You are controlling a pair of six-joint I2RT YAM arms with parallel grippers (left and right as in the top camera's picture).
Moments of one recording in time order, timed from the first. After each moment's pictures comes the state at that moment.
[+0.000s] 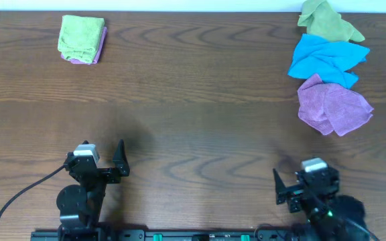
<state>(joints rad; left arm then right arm) 0.05 0.01 0.10 -0.30 0.13 -0.17 0.08 0.02 0.40 -0.86 -0.11 -0.17</state>
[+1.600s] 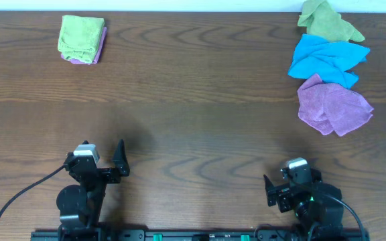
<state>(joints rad) 0.05 0.01 0.10 -0.30 0.13 -0.17 0.09 0.02 0.20 -0.84 -0.11 -0.17</state>
